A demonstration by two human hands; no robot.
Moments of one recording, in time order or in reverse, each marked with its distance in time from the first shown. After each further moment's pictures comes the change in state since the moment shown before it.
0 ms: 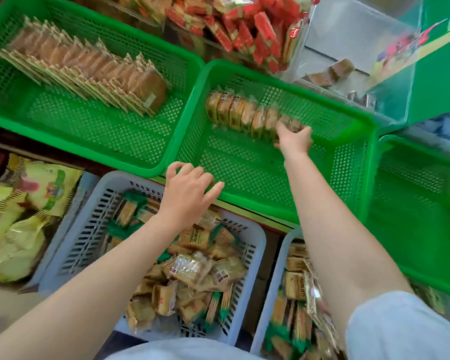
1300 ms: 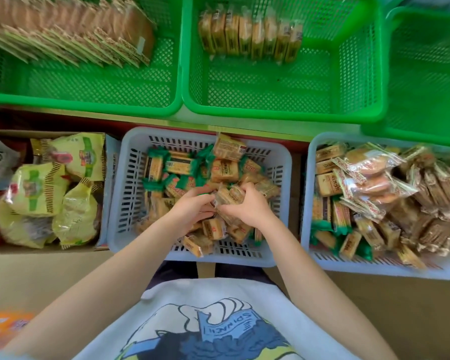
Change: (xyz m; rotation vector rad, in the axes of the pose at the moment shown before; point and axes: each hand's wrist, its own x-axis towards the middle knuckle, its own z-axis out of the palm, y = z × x) left_hand -0.152 -0.047 0.005 -1.274 -0.839 -0.943; right_hand -0.312 0.168 -0.005 -0.464 -0.628 0.119
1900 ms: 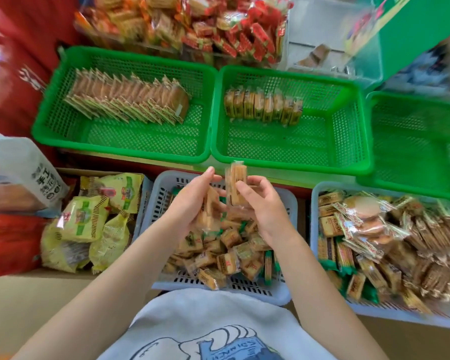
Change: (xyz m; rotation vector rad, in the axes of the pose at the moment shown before) left_hand -0.106 0.104 -0.018 -0.033 0.012 0.356; right_hand -0.071 -0.101 -0.040 0.797 0.089 -0.359
